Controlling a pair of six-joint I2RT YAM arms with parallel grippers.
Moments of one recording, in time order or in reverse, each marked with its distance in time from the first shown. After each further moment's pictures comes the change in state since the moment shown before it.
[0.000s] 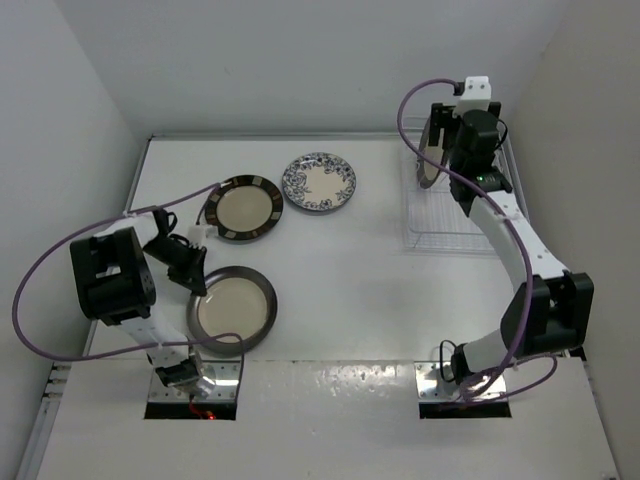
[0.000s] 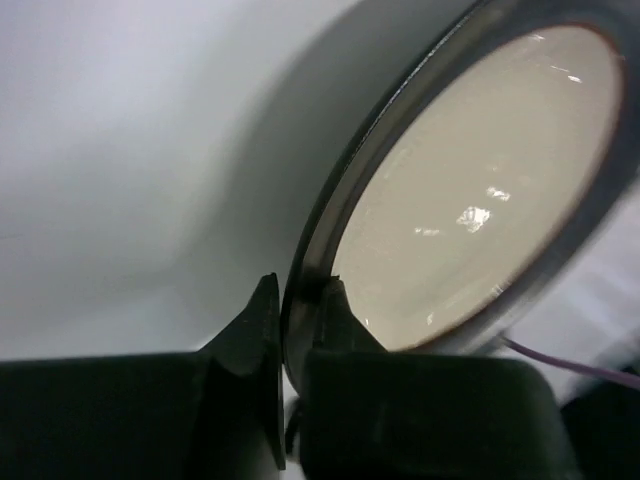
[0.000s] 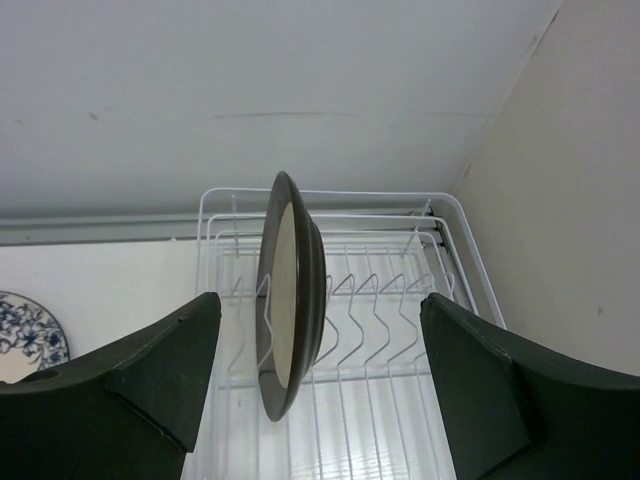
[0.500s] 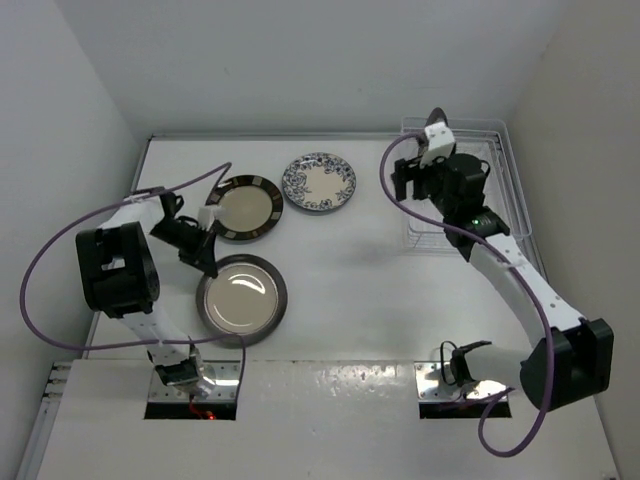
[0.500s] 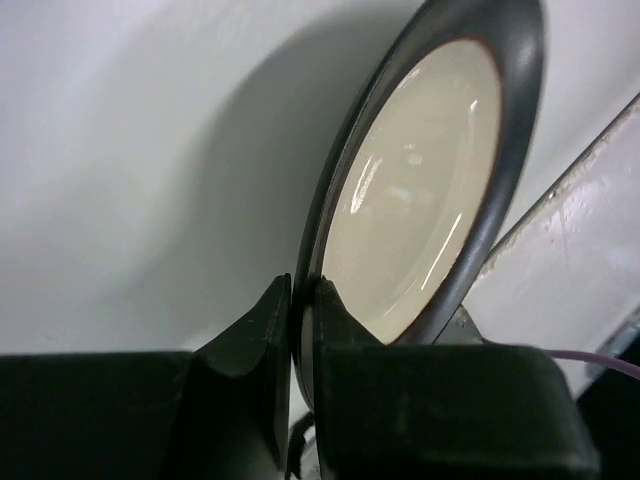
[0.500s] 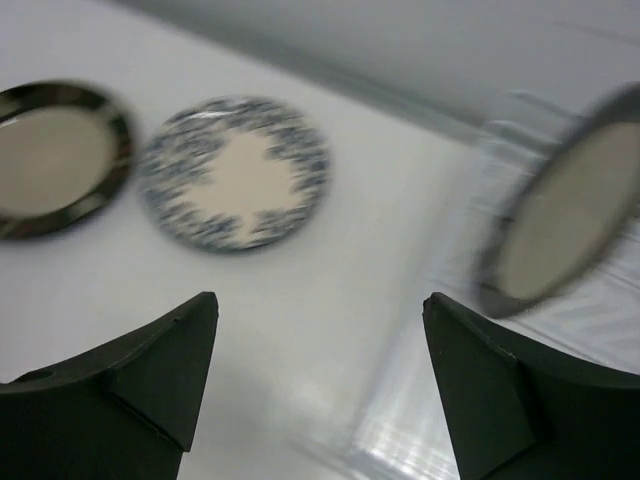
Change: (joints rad) left arm -0.072 0.045 0.158 -0.181 0.230 0.072; right arm 0.140 -0.288 -0.311 -0.089 -0.320 0.025
